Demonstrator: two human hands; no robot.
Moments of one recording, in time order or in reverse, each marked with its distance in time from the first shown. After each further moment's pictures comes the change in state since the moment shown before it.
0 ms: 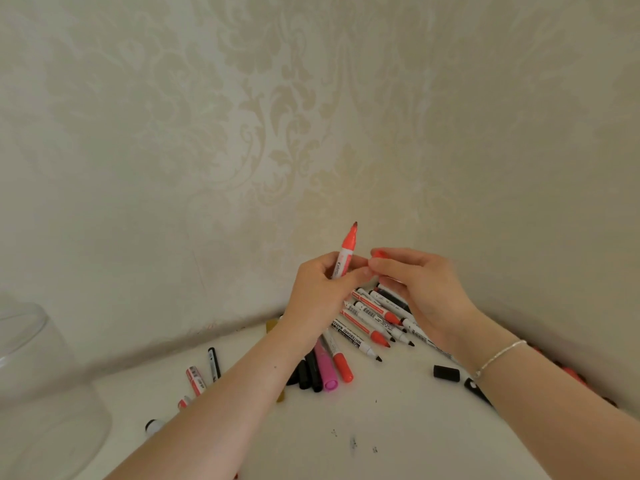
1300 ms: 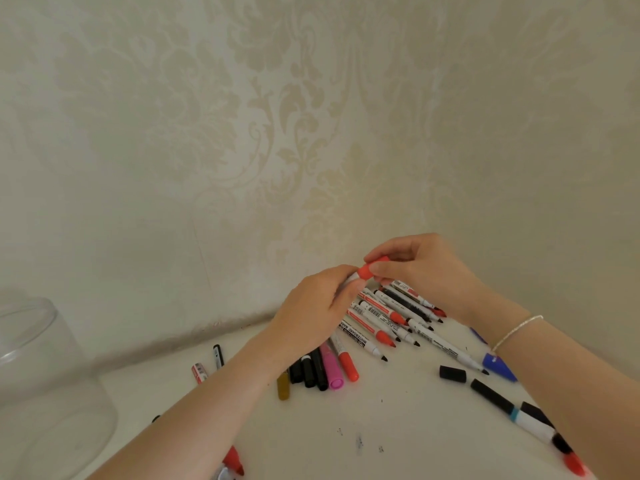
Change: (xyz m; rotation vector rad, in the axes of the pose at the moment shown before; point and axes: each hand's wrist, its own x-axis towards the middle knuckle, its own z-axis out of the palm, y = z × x) left_hand -0.005 -0.017 -0.025 0.717 -0.173 0.335; right_hand 0.006 -0.022 -0.002 -0.508 -0.227 -0.173
